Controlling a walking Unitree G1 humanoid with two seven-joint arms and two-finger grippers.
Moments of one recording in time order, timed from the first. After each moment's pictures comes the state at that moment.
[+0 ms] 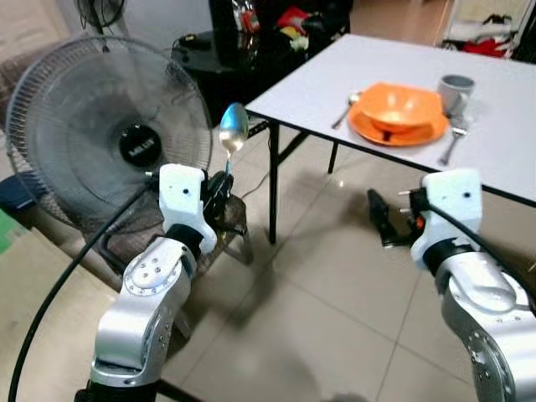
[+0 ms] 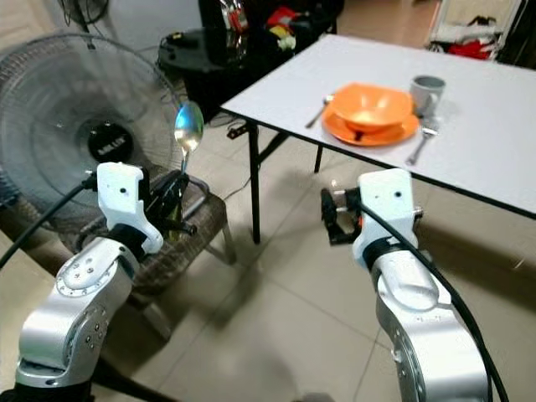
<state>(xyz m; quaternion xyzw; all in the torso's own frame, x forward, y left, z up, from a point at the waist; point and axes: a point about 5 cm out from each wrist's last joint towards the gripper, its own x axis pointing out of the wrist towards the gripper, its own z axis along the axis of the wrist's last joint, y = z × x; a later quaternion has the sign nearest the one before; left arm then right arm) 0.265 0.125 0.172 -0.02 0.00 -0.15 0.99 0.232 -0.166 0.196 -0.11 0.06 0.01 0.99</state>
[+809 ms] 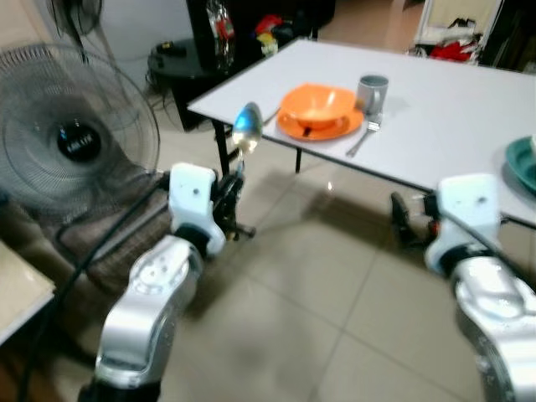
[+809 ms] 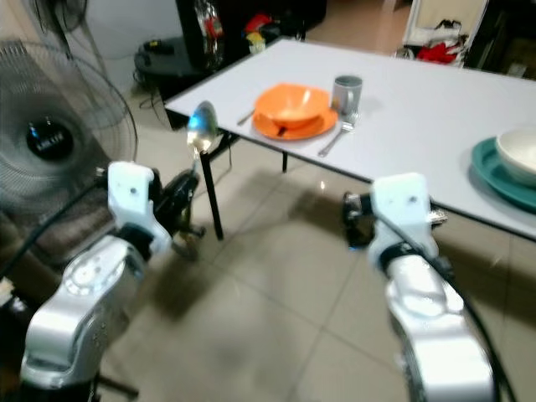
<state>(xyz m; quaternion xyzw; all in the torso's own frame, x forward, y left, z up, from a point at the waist) 0.265 0.121 0.168 -0.02 0.00 -0.17 0.99 0.228 -0.174 0.190 -0.14 0.08 -0.03 0.99</state>
